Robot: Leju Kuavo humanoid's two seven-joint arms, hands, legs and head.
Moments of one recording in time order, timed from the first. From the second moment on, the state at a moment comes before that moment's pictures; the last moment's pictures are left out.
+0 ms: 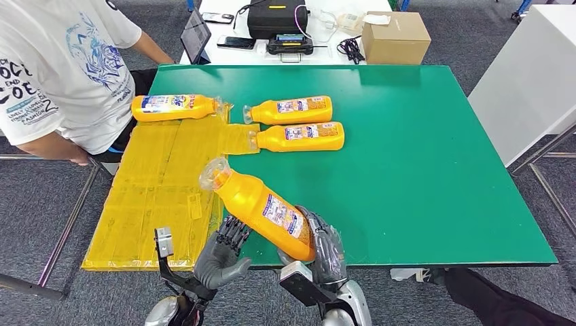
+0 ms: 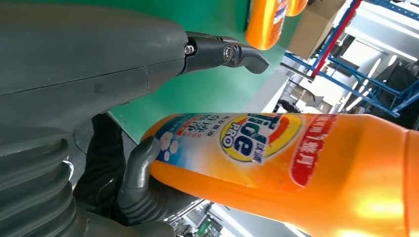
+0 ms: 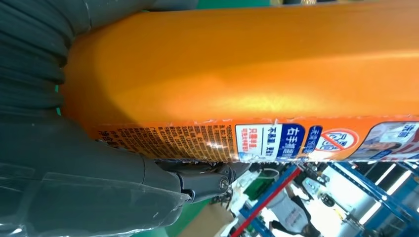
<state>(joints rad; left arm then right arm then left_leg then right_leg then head) -0.04 -0.19 -0.26 -1.13 0.44 -0.40 -0.29 0.03 0.19 0.40 -1.24 0.61 -0.46 -0.59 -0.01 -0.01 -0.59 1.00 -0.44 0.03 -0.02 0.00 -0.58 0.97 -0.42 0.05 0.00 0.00</state>
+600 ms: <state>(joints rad) -0.04 -0.19 -0.27 -1.11 0.47 -0.39 -0.28 0.00 0.24 0.46 -1.13 0.49 -0.35 -0.60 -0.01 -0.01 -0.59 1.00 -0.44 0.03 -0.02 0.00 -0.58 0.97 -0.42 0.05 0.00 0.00</state>
